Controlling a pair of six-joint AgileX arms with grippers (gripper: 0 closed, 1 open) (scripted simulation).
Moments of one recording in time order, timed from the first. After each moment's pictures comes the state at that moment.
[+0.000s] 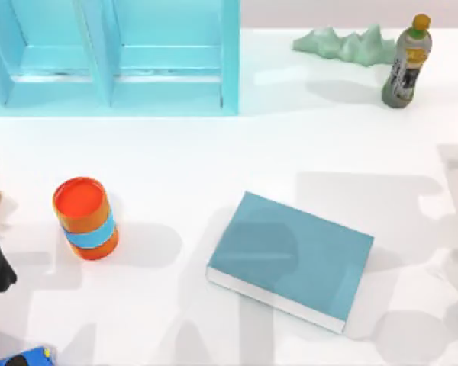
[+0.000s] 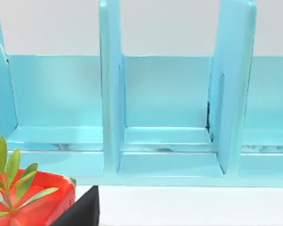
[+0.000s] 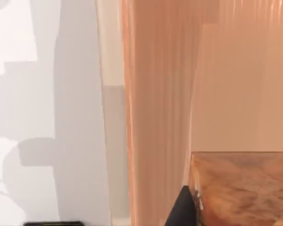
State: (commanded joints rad) left arm 0.00 0.00 0.00 0.00 0.00 0.00; right arm -0.19 1.85 1.55 -1.23 0.00 -0.15
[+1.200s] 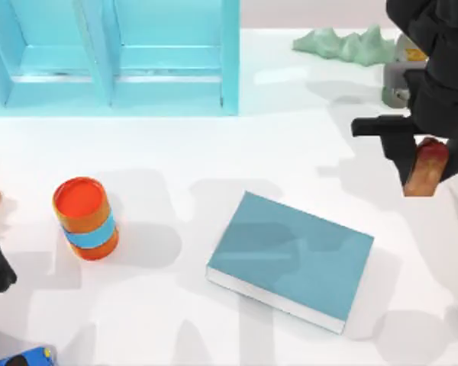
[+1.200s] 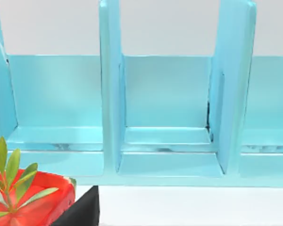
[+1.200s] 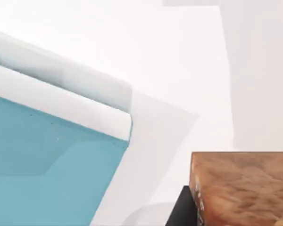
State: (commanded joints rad) left arm 0.00 0.00 0.00 0.00 0.00 0.00; right arm 0.34 1.97 1.67 -1.34 0.01 0.36
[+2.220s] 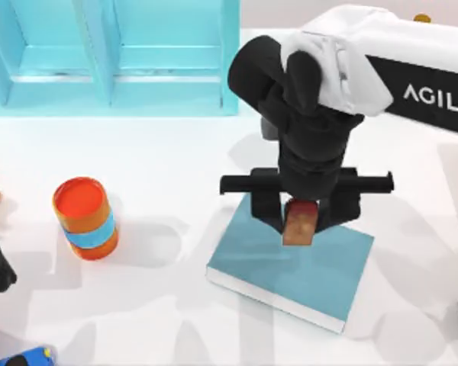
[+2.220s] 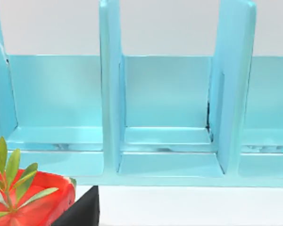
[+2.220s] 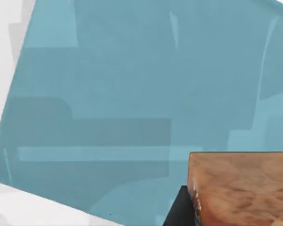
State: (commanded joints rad) left arm 0.00 0.00 0.00 0.00 0.00 0.00; right arm 0.70 2.04 1.65 -1.18 0.00 0.73
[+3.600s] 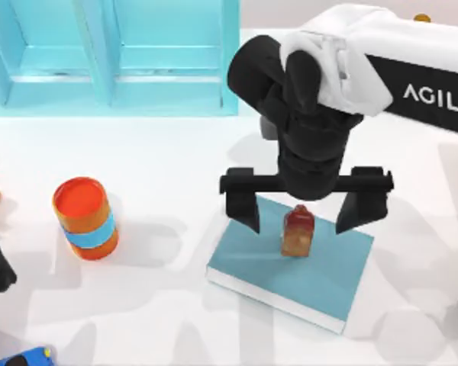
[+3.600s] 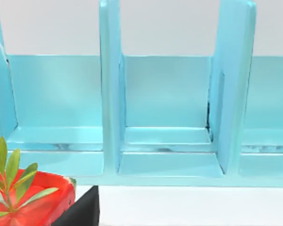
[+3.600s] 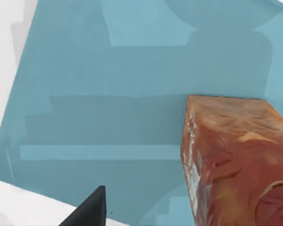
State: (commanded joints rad) left arm 0.00 0.00 0.00 0.00 0.00 0.00; right arm 0.70 2.04 1.65 -1.18 0.00 0.73
